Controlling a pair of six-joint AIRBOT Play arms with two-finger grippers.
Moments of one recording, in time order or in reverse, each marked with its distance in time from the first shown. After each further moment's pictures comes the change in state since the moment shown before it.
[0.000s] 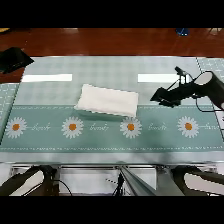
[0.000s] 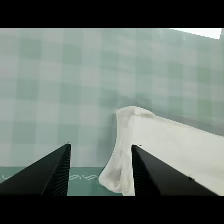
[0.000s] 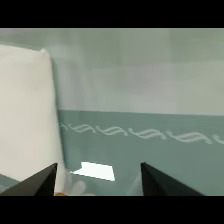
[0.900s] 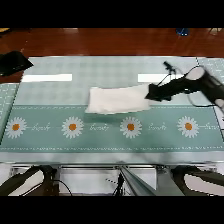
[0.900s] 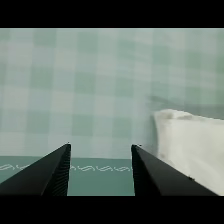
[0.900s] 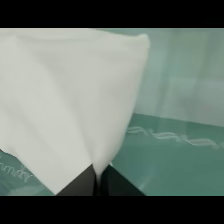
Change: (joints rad) left arm 0.007 -0.027 0.000 0.047 -0.025 0.002; right arm 0.013 0.071 0.096 -0.031 0.084 0.011
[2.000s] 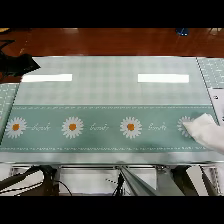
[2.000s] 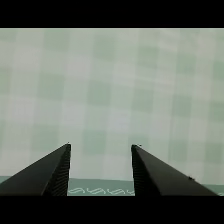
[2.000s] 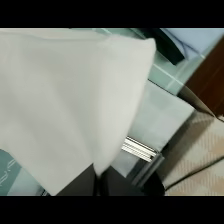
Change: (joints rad) left arm 0.000 -0.153 0.000 0.004 0.118 0.000; right arm -1.135 0.490 0.032 -0.689 0.557 0.008
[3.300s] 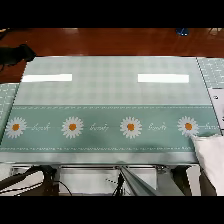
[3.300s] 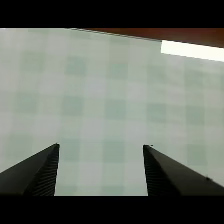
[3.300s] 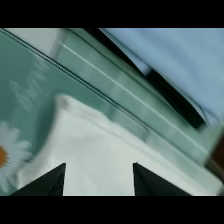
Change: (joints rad) left arm -0.034 -0.005 0.000 0.021 0.214 0.115; right arm 0.061 0.095 -0.097 0.219 -0.313 -0.087
